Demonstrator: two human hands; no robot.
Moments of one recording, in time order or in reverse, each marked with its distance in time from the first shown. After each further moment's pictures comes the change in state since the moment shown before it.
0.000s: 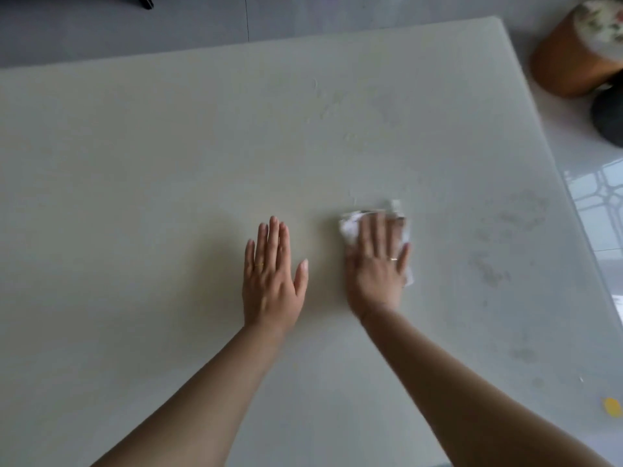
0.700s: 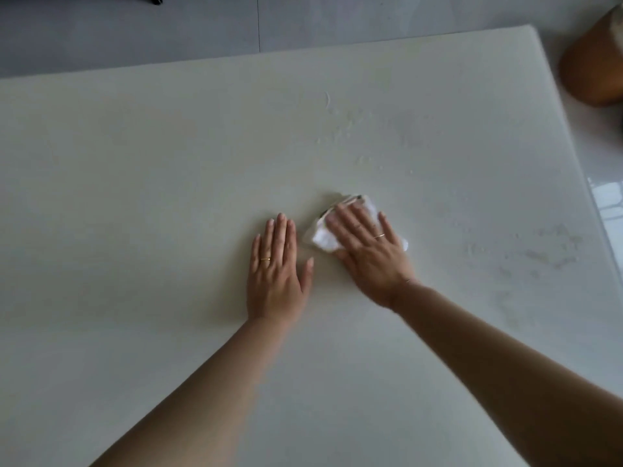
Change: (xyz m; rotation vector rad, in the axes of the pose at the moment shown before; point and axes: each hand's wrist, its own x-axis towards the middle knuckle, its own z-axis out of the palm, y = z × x) left_hand 0.058 -0.010 0.018 0.066 -0.039 -0.014; right_hand 0.088 0.000 -0.015 -0.111 -0.107 -0.597
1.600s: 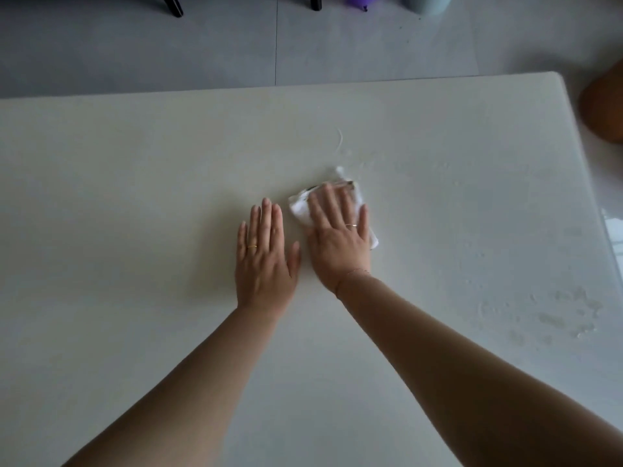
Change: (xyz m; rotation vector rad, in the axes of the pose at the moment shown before) left_hand 0.083 -0.014 -0.019 -0.001 0.029 -0.116; right_hand 0.109 -0.033 -0.006 0.118 0.025 0.214
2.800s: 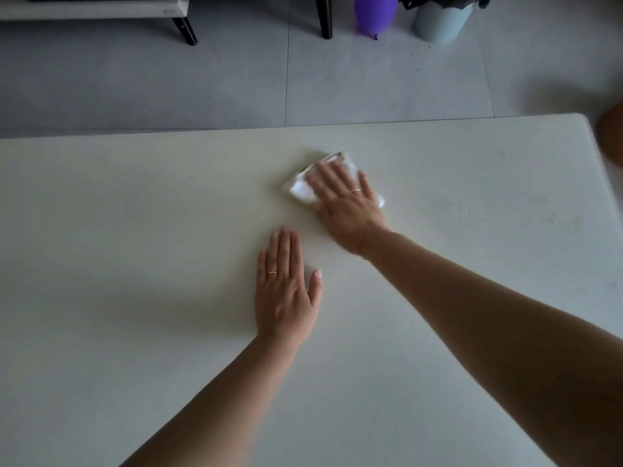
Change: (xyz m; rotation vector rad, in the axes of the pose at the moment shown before) left_hand 0.041 0.008 0.009 -0.064 -0.037 -0.041; right_hand 0.132 0.018 -0.029 -0.091 -0.048 -0.259
